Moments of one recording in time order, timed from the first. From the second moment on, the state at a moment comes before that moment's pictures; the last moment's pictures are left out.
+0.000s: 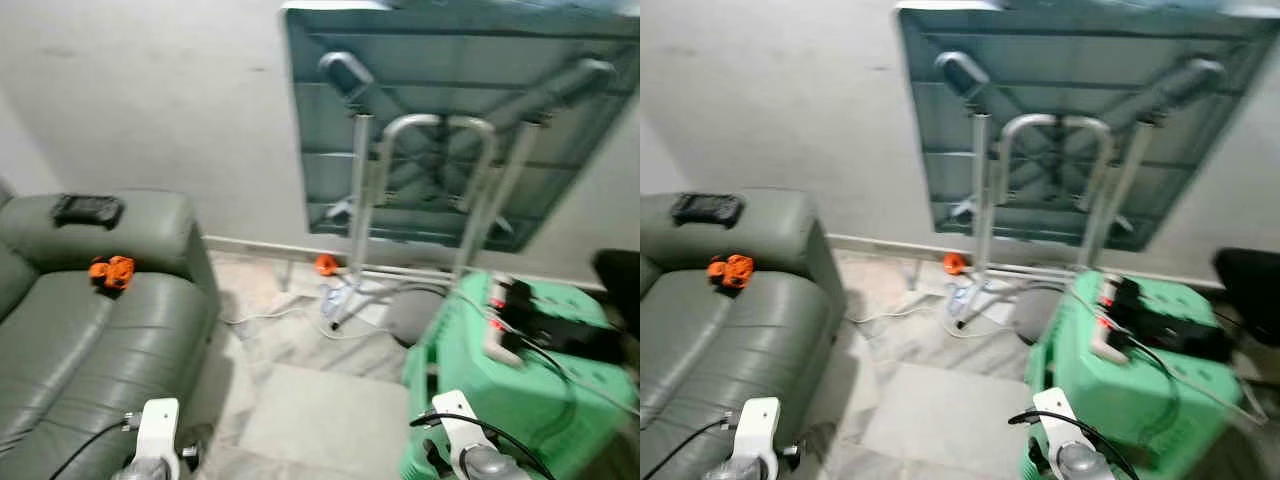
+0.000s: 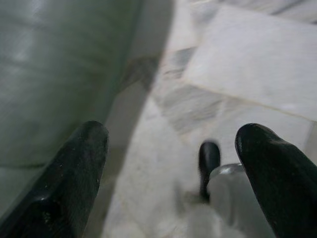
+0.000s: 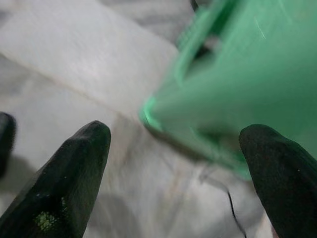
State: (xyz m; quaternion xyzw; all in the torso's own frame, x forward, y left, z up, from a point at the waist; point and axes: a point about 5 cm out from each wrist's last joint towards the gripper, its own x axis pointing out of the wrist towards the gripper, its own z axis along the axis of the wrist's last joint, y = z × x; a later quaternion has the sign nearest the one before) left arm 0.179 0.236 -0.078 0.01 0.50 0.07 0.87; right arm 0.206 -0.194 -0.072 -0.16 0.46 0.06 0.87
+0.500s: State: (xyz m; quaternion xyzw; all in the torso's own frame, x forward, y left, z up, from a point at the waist) left arm 0.190 0.208 -0.079 0.02 0.49 0.06 0.87; right arm 0.204 -0.187 -0.075 -0.16 0.47 0.06 0.87
